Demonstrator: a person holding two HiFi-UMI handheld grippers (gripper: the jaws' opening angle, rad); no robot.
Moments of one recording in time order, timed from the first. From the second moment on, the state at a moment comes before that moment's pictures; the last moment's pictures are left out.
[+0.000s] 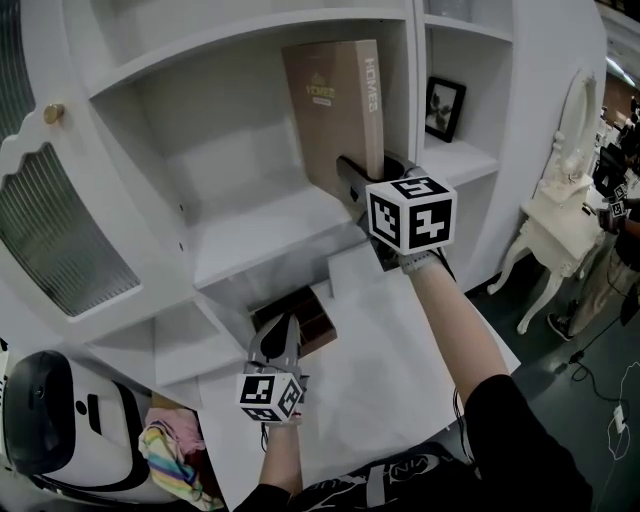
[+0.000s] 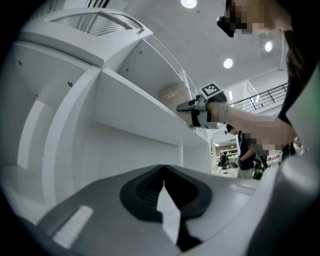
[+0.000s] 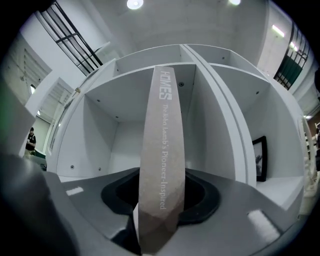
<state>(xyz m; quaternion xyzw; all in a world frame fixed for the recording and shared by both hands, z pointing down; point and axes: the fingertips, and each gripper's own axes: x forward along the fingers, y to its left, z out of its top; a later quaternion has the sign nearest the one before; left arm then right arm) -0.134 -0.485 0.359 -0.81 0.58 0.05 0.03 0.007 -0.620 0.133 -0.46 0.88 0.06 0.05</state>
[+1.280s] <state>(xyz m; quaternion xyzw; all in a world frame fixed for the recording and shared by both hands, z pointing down) -0.160 -0.460 0.387 -0.78 0.62 0.03 0.00 0.003 -0.612 0.177 -0.49 0.87 0.11 0.02</state>
